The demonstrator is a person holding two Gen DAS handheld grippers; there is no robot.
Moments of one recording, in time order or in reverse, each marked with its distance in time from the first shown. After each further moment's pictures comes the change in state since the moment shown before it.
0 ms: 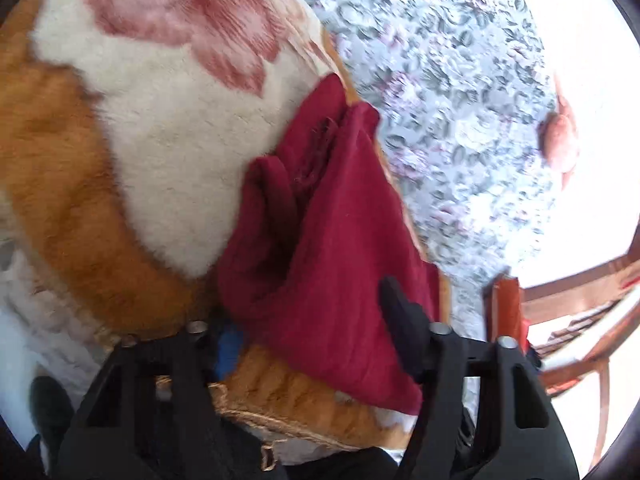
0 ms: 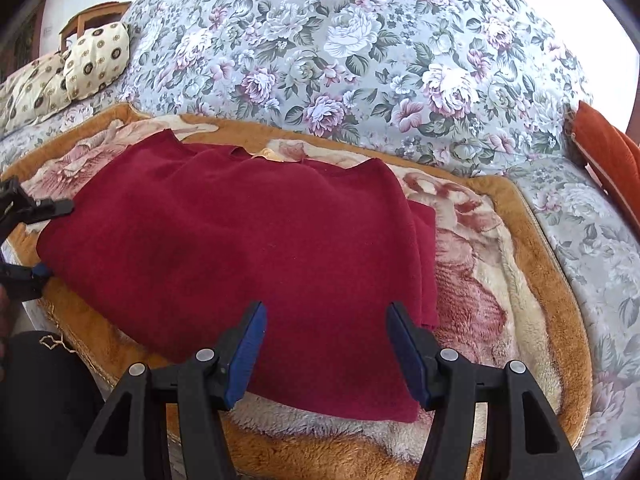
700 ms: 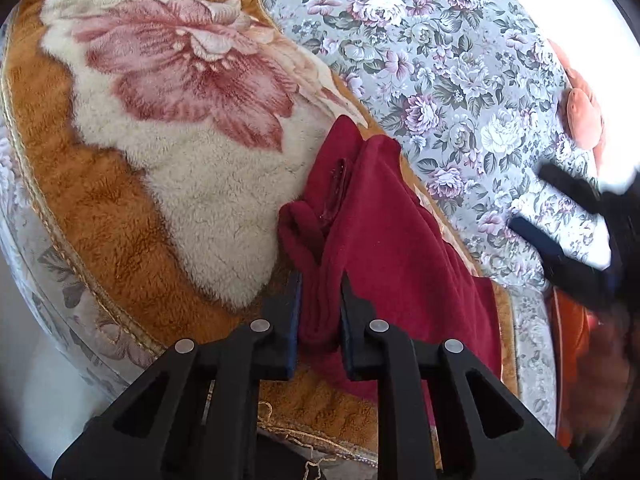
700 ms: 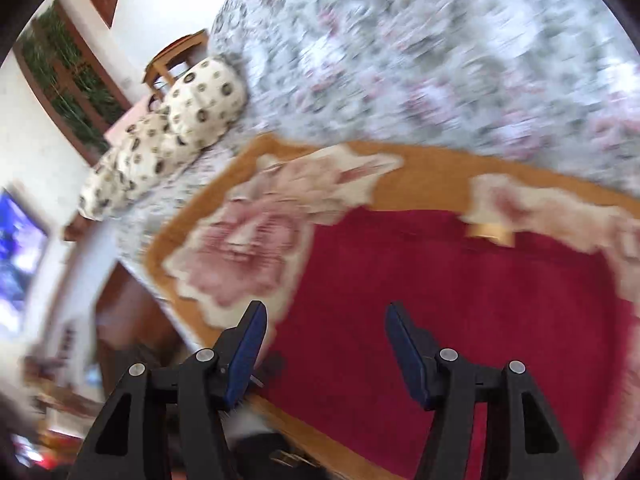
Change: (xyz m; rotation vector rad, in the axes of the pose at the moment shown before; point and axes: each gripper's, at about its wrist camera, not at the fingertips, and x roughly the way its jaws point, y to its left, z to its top) left arm 0.000 -0.009 -0.004 0.157 -0.144 0.165; right arm 0.027 0.091 0.161 0.113 0.169 0.703
